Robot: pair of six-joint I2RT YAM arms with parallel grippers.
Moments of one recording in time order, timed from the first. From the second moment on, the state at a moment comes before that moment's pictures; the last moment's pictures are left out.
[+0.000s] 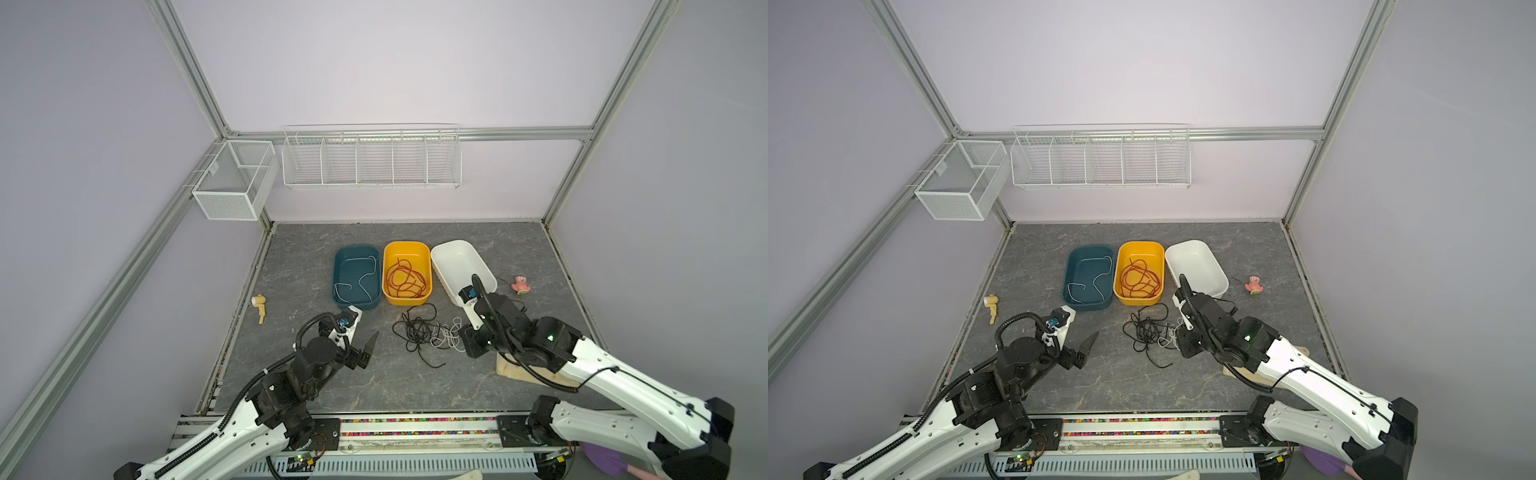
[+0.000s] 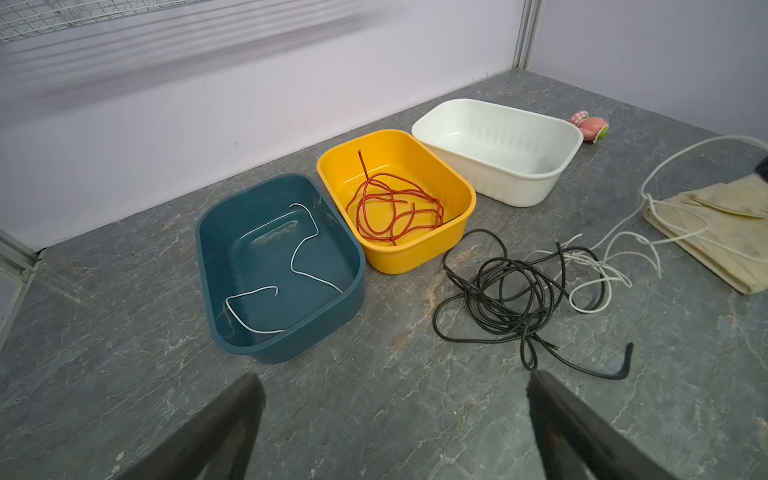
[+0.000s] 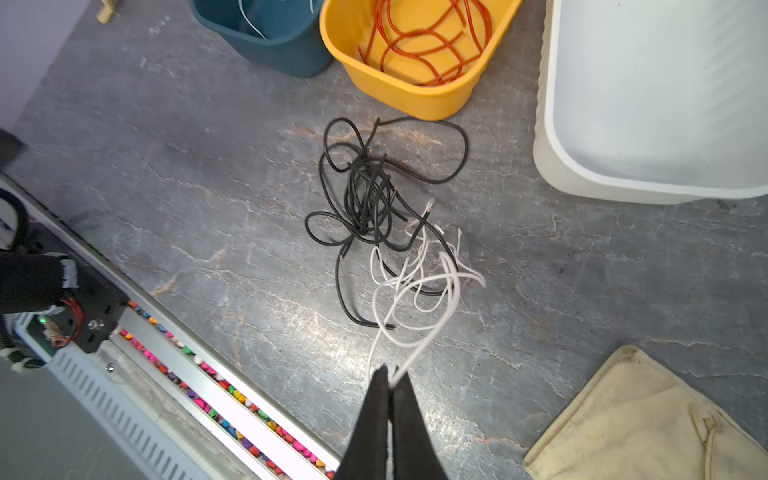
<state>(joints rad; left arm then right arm) -0.96 0.49 0.45 -0.33 -0.37 -0.05 0.89 0.98 0.97 -0.87 0.08 0.39</state>
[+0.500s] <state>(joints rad) -0.96 0.50 0.46 -0.33 -0.37 -0.06 0.89 0.96 1.23 -0.95 0.00 0.36</state>
